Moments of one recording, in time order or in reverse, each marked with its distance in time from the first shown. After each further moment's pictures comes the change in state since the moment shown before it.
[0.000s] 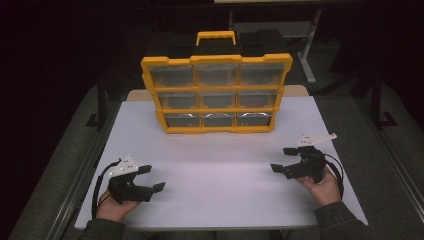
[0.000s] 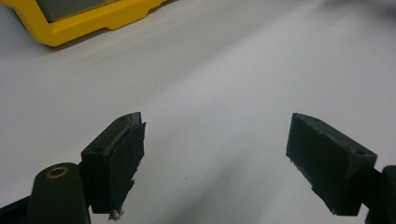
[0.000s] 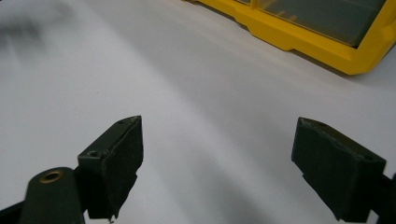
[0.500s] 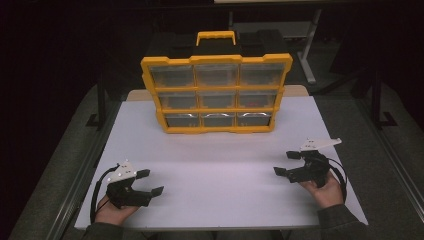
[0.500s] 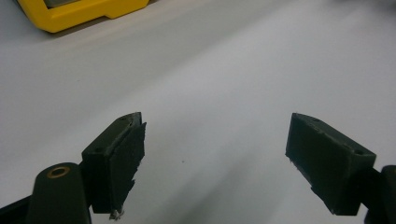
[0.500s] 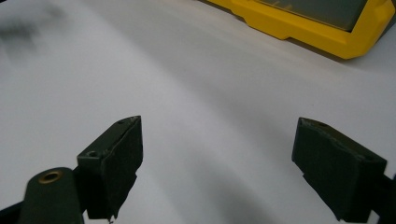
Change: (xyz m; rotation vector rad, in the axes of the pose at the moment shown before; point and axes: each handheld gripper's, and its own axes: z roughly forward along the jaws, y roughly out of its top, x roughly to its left) left arm -0.003 -0.013 -0.003 -0.005 0.012 -0.003; right arm -0.001 -0.014 -0.006 -0.009 -0.003 0.017
